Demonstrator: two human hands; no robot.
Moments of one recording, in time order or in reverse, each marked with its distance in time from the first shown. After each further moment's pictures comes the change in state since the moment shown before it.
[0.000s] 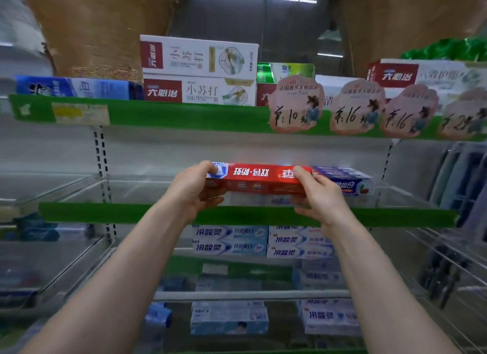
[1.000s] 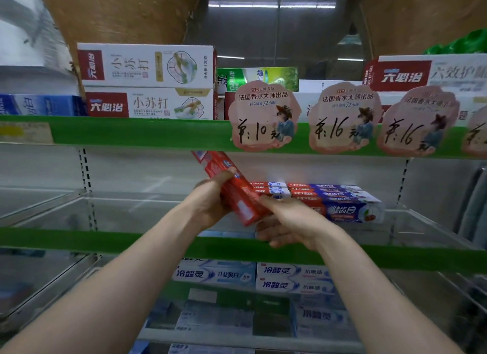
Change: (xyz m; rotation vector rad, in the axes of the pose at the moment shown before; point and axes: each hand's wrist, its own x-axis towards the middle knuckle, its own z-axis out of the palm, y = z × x) left_hand 0.076 -0.018 0.098 -0.207 -0.101 -0.087; right_hand 0.085 0.005 -0.022 -0.258 -0.529 0.200
